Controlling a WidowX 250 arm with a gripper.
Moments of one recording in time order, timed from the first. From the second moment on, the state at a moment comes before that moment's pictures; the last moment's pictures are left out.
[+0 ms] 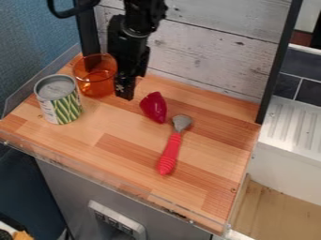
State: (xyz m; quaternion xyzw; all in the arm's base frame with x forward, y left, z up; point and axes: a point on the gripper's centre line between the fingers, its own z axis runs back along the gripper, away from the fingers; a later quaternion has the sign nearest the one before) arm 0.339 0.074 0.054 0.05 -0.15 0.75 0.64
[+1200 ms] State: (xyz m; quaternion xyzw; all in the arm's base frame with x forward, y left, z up) arm 0.358 0.045 0.002 0.09 -0.13 0.67 0.73
